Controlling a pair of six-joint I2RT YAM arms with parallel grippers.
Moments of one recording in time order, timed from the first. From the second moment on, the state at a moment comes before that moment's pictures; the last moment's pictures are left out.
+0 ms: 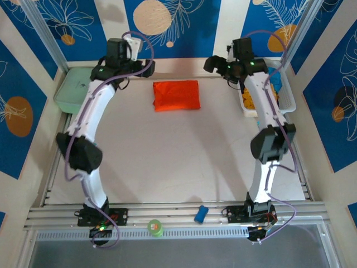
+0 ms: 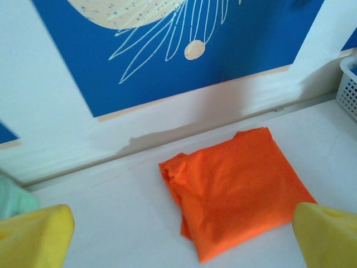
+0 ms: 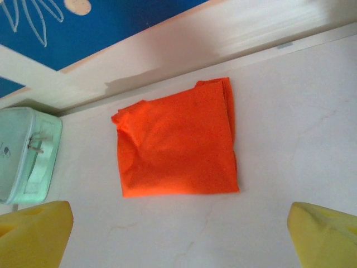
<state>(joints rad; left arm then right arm) -0.28 1.83 2.02 -0.65 0.03 0.03 0.16 1.92 2.10 -0.90 -0.23 0.47</state>
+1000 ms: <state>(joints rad) -0.19 1.33 0.20 0.77 -0.22 0.11 0.02 1.28 0.32 0.51 -0.14 0.09</state>
